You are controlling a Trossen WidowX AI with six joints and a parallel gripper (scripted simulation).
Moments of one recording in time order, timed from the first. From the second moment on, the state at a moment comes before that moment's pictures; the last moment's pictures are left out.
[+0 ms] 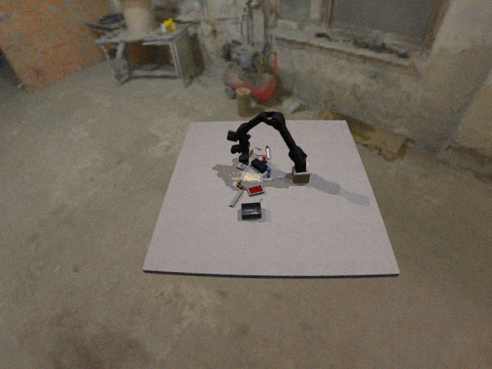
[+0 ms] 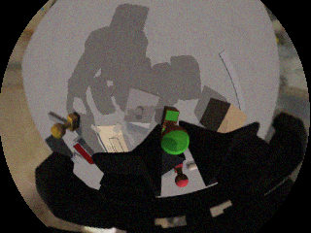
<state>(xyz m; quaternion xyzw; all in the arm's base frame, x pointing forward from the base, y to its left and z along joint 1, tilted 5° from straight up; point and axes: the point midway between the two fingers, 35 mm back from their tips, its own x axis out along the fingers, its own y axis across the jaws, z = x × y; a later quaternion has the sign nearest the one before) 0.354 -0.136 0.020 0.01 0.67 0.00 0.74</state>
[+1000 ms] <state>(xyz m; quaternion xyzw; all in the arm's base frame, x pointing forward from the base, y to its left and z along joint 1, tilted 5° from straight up) 0.353 -0.137 0.034 0.01 0.67 0.00 0.74</state>
